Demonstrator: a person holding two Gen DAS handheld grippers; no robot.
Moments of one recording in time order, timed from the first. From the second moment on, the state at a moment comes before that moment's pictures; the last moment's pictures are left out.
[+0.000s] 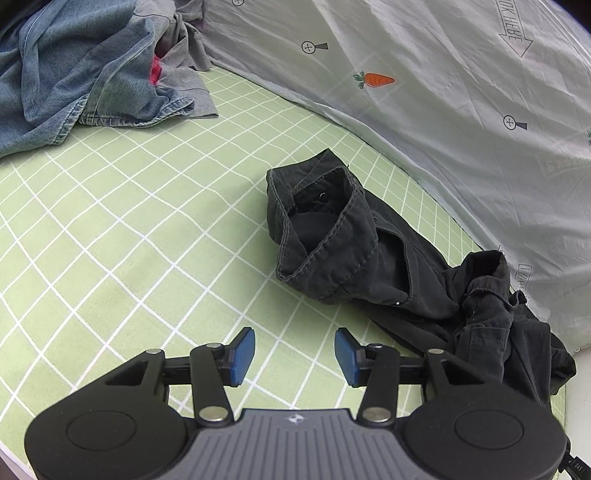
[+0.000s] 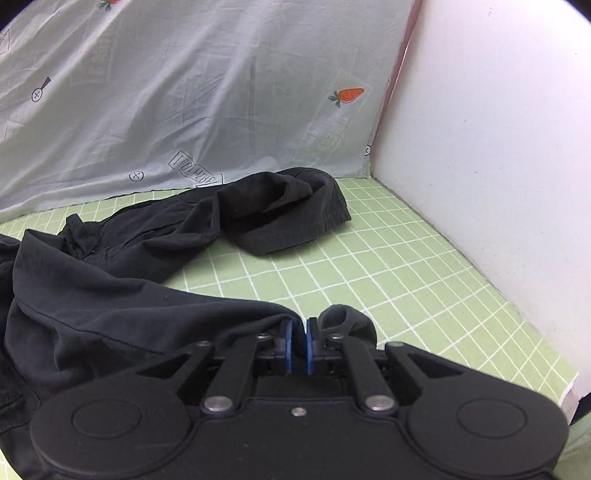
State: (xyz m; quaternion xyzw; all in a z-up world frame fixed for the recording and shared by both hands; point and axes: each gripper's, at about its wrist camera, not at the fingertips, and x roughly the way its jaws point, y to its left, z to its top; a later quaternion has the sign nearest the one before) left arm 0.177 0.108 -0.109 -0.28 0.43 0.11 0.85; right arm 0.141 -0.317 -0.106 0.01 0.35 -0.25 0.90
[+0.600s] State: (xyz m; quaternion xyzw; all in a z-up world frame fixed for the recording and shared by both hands) left arm 0.235 0.142 -0.149 -0.42 0.40 0.06 0.81; right arm 0.148 -0.270 -0.133 0.02 0.40 -0.20 0.89
